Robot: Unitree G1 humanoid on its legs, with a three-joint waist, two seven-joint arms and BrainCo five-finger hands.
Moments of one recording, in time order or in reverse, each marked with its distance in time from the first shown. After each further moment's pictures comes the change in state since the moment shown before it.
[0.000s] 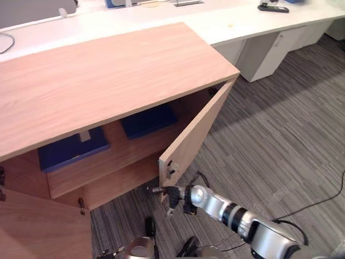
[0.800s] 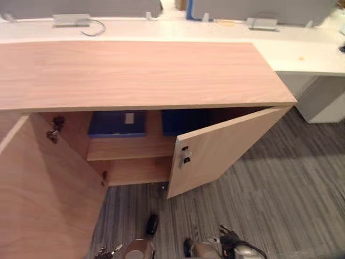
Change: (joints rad) left arm 0.005 -0.037 0.117 -0.021 0.005 0.001 0.034; right arm 0.619 0.099 -1.248 0.456 0.066 0.054 -0.335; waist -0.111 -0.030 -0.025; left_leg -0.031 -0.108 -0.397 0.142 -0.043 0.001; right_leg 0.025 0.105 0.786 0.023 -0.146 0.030
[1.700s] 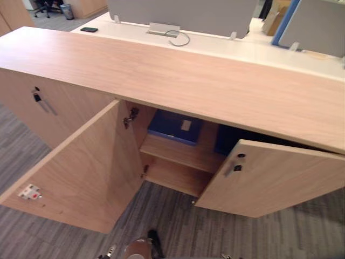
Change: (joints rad) left arm 0.008 -0.075 0.149 -0.016 -0.060 0.011 0.000; right arm 0.102 0.102 -0.328 -0.062 0.094 0.023 -0.040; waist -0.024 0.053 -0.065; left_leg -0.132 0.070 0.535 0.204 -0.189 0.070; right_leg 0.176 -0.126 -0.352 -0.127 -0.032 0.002
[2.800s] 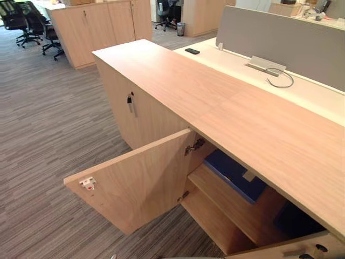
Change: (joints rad) left arm 0.045 -0.051 0.096 0.000 -0.010 -0.013 0.003; right arm 0.021 -0.021 0.071 0.002 -0.001 0.001 -0.004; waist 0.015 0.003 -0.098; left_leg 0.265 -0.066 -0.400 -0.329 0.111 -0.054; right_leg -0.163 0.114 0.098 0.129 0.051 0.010
